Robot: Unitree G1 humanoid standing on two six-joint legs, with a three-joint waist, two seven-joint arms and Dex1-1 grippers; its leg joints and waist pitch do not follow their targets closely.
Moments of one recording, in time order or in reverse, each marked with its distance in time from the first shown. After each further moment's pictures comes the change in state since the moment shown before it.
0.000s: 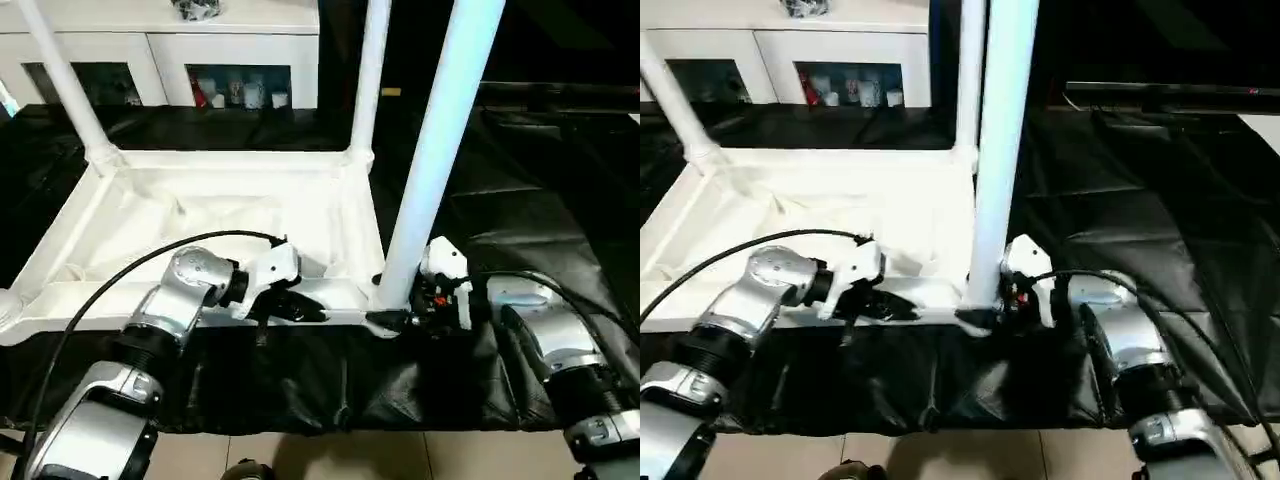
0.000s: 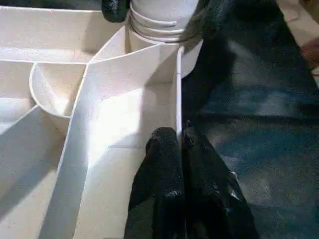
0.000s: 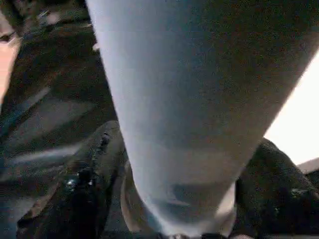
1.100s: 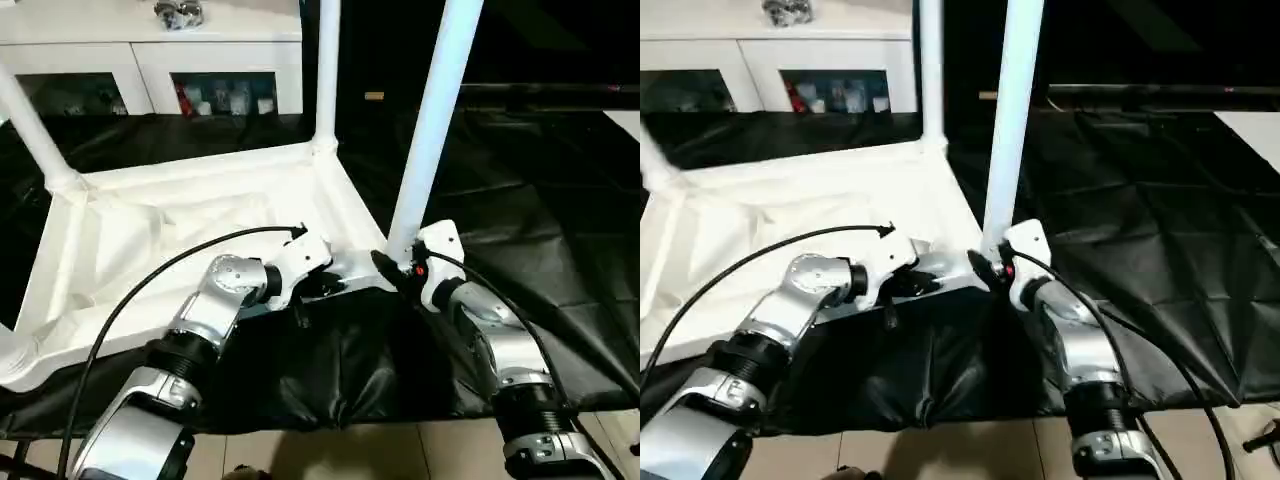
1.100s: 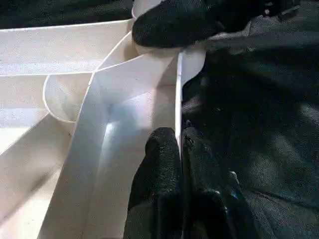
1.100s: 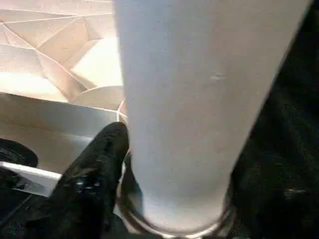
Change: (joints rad) left arm 0.007 -0.161 0.027 -0.021 0.112 0.094 0.423; right arm 0.068 0.302 -0.202 -0.052 -0.107 0.109 -0.764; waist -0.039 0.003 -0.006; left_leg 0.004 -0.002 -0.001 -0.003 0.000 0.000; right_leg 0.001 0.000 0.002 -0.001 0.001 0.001
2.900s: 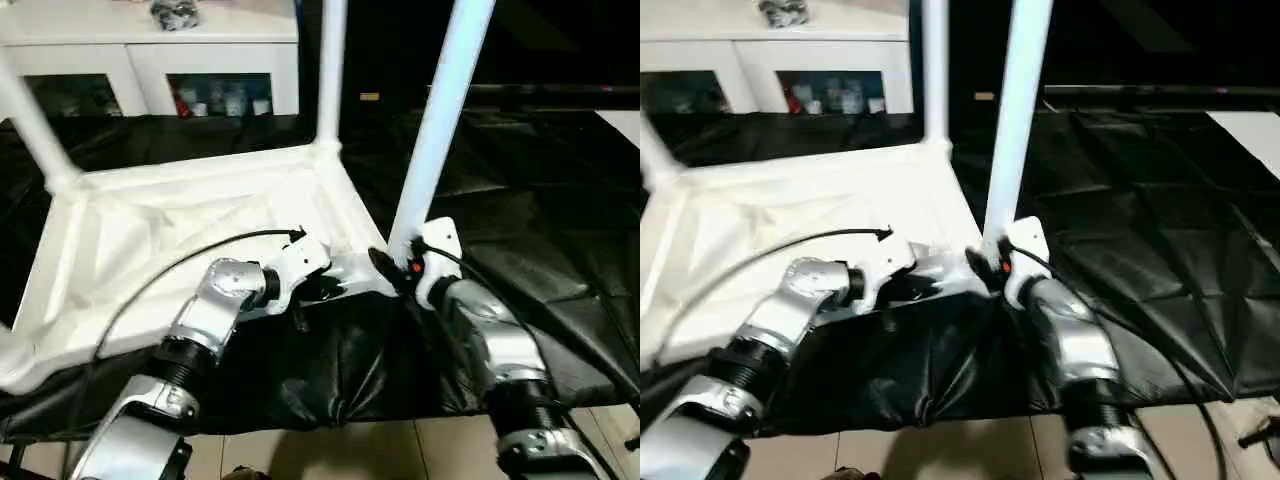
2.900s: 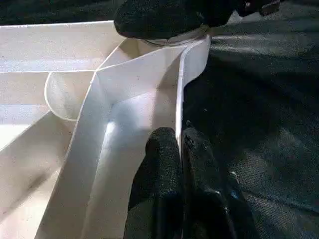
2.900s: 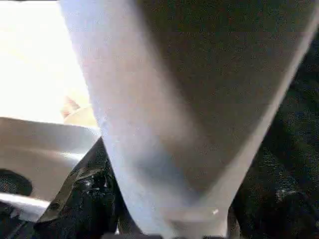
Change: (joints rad) left arm 0.038 -0.007 0.009 -0.069 0.008 0.058 0.009; right arm -0.024 0.035 -0.021 0.024 0.008 0.019 -0.055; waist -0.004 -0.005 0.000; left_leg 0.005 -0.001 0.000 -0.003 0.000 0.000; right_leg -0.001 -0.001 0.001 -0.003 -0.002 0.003
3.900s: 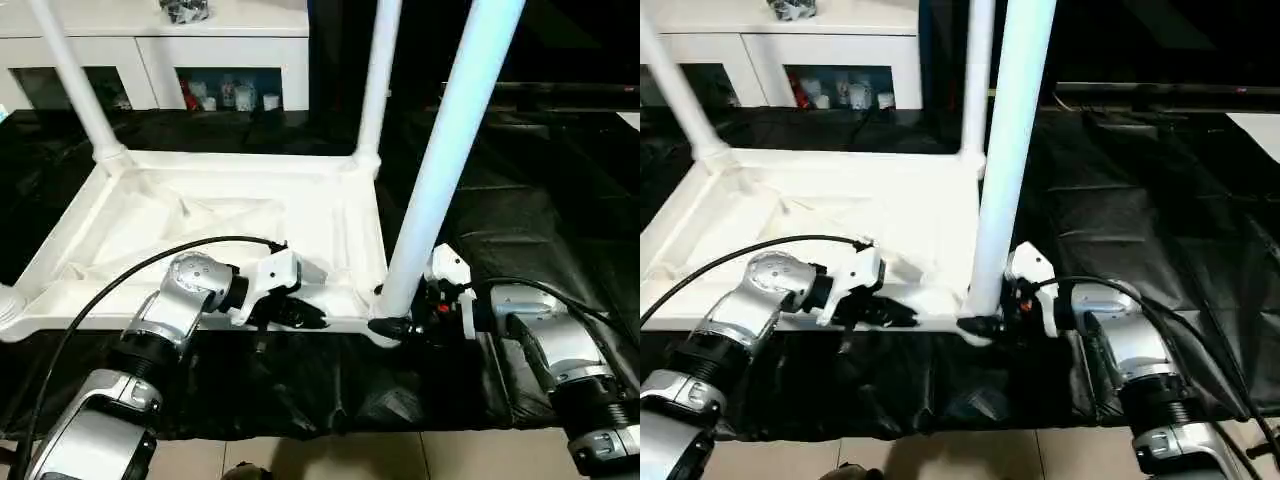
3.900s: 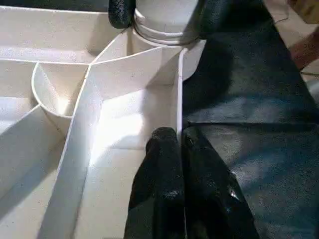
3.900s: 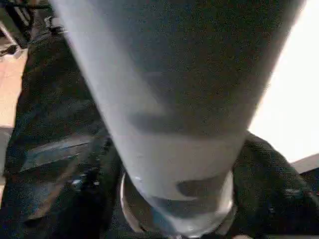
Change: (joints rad) left arm -0.012 0.165 -0.028 0.051 -0.117 -0.145 -0.449; right arm 0.021 -0.331 0.193 -0.060 0.109 -0.020 0.817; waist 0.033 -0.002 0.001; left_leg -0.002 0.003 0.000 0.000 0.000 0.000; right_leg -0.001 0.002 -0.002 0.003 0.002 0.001
